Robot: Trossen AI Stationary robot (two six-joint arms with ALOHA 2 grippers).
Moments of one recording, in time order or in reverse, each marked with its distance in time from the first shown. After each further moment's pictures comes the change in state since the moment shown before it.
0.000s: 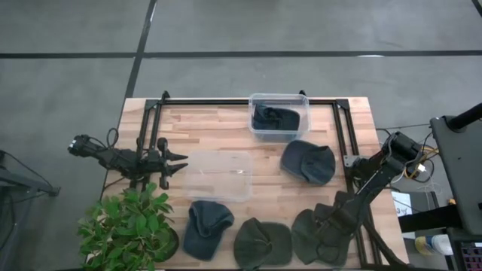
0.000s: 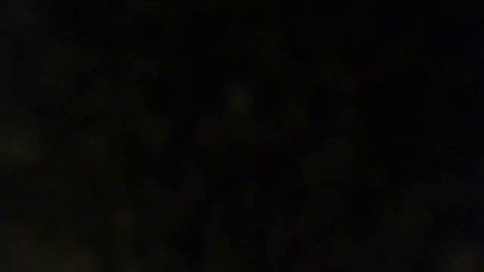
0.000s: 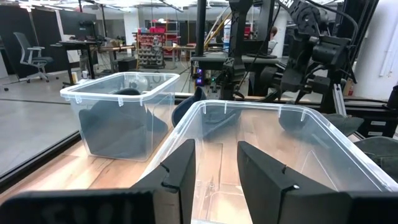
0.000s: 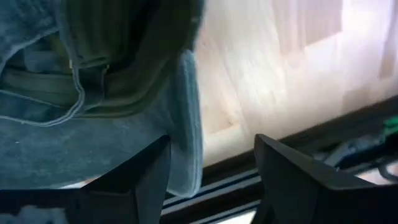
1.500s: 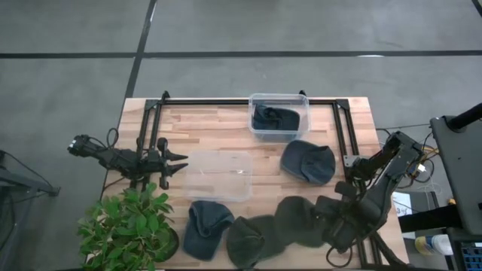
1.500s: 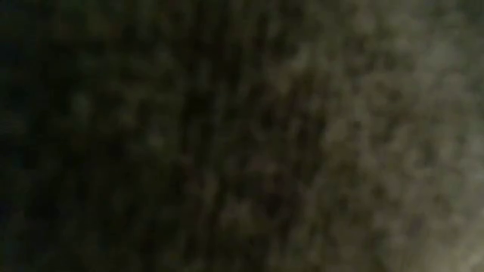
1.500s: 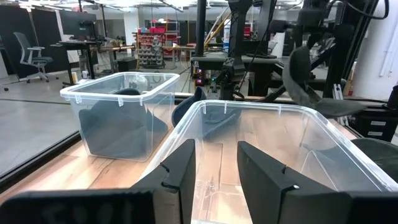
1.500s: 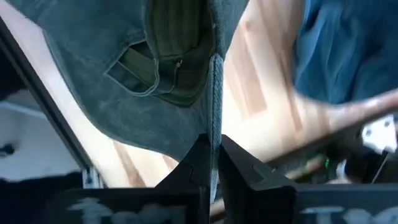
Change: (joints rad) left arm 0.000 0.000 0.000 0.000 0.000 0.000; right arm -0.001 -0.009 0.569 -0.436 0.367 -0.002
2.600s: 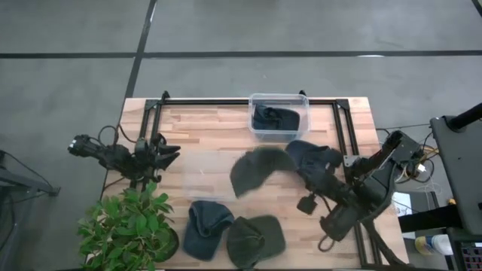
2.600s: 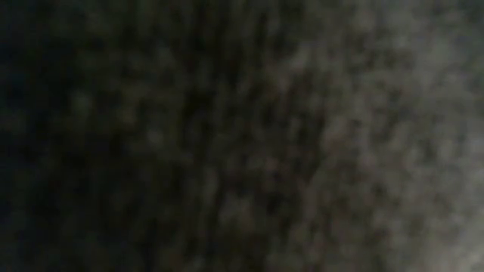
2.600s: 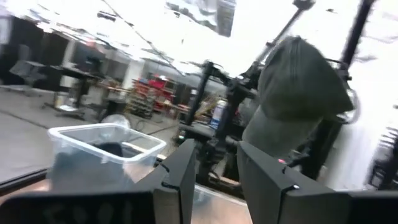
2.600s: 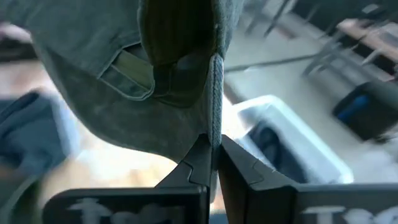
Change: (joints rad) left arm 0.000 0.001 -0.004 0.378 -0.045 -0.124; right arm -0.126 0.001 0.205 0.034 1.003 -0.213
